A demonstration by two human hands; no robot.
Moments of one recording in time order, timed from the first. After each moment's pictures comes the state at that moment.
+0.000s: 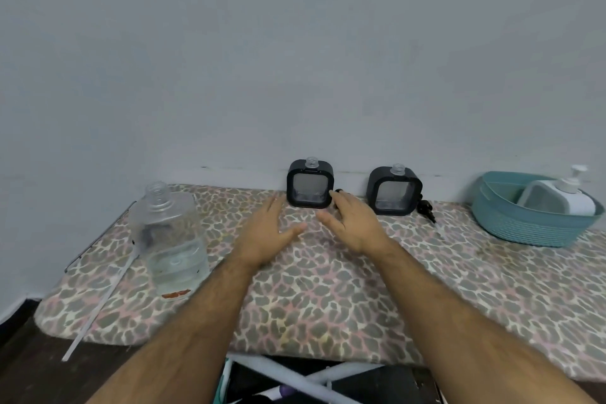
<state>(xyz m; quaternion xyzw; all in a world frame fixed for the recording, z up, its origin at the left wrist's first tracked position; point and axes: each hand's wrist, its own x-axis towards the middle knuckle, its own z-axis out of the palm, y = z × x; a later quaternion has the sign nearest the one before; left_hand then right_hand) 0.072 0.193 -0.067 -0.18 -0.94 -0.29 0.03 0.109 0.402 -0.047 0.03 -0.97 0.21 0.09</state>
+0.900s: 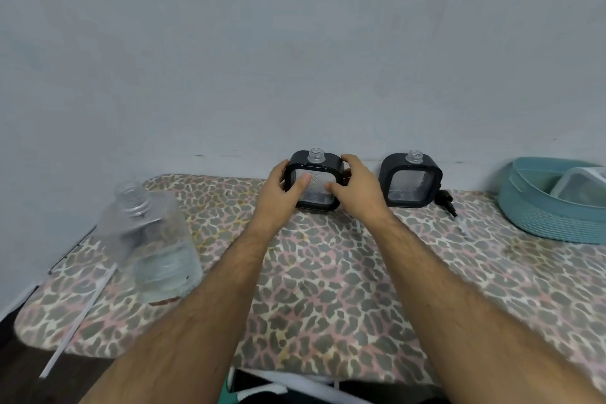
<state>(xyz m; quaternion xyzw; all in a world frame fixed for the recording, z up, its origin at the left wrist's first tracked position) 0.019 0.232 -0.059 -0.12 -0.75 -0.65 0.03 0.047 0.402 -0.039 -0.05 -0.88 0.44 0.17</state>
